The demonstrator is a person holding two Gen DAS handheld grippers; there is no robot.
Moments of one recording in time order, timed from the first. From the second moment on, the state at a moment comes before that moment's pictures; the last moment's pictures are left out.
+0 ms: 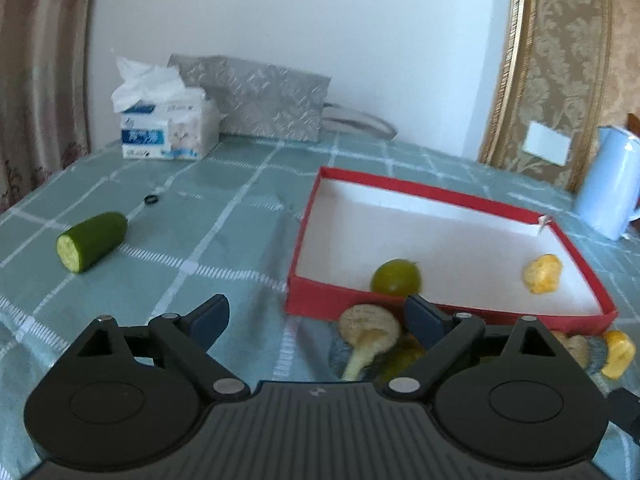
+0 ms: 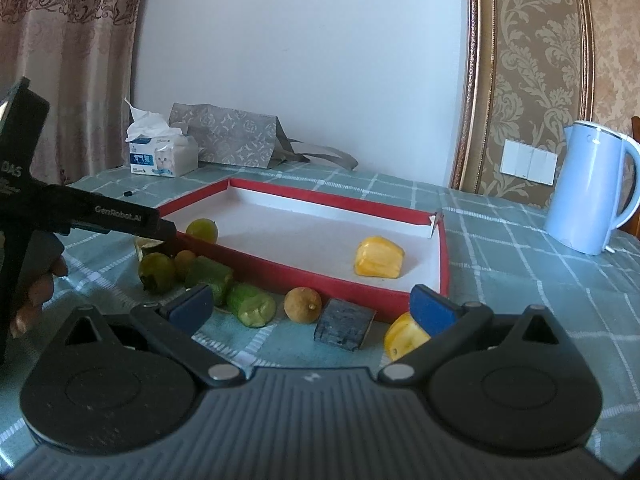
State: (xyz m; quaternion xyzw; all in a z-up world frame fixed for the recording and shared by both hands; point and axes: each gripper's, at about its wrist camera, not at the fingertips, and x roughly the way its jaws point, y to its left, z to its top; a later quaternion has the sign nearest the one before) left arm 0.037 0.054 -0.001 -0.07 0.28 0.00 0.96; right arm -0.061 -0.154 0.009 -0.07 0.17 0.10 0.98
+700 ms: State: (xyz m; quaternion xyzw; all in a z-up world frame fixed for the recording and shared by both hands) left arm 0.047 0.064 -0.006 -0.04 0.31 -0.05 0.95; right arm -0.053 -0.154 0.003 -0.08 0.19 0.08 0.97
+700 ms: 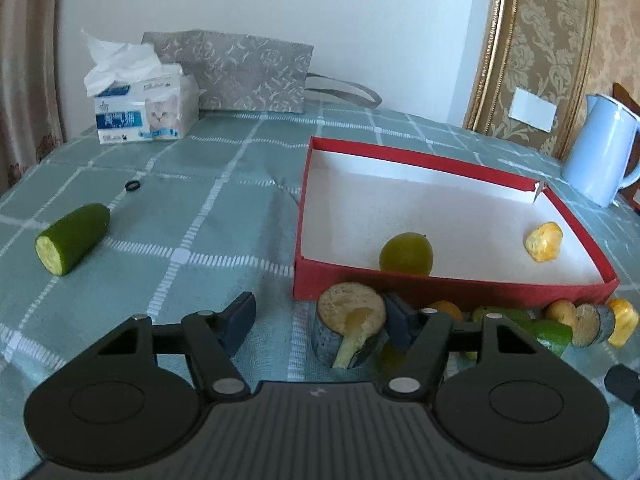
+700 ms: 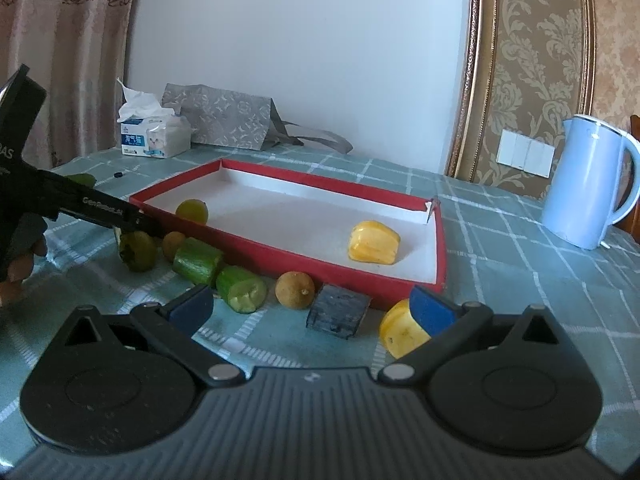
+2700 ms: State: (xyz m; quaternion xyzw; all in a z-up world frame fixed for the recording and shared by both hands) left arm 0.039 0.049 -0.013 0.03 0.30 -0.03 0.95; right arm -0.017 -0.199 -0.014 -0.07 0.27 0.02 0.96
